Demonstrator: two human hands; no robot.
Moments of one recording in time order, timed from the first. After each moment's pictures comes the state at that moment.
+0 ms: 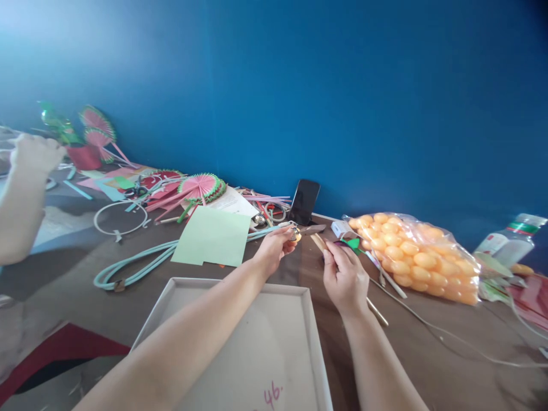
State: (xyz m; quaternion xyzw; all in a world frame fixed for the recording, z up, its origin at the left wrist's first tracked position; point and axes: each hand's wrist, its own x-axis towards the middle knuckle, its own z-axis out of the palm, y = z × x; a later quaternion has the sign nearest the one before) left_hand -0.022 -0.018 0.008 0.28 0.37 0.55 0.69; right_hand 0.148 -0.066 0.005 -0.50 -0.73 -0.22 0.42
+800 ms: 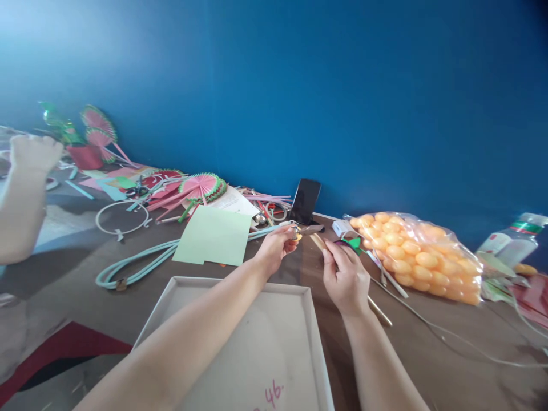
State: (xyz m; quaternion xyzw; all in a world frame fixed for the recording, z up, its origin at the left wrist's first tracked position) left_hand -0.022 -0.017 0.006 0.28 0.36 0.55 0.70; right_hand 0.146 -0.067 0.006 -0.49 -0.73 -0.22 0.43
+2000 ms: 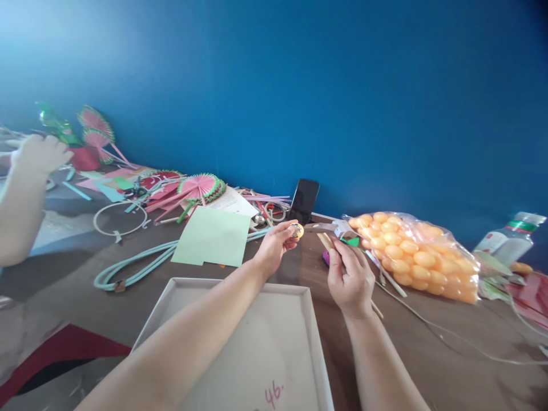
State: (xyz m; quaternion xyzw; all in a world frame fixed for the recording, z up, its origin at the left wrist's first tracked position) left_hand -0.024 -0.021 0.011 0.33 0.31 0.58 0.68; right_hand 0.148 -0.068 0.009 -0.46 -0.72 -0.21 0.47
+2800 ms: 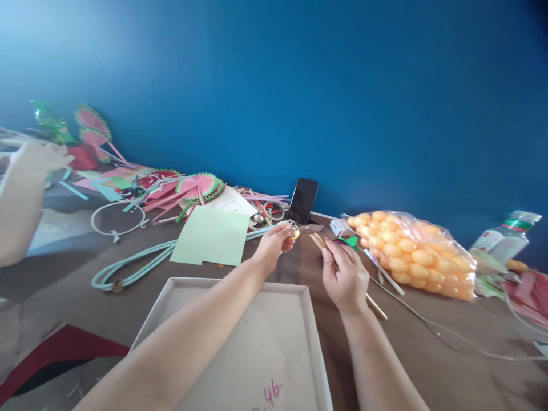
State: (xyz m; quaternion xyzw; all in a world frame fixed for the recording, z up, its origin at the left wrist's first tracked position) left_hand -0.023 -0.019 0.009 0.32 0.37 0.57 0.66; right_hand 0.147 -0.068 0.007 -0.49 -0.73 -0.21 0.43
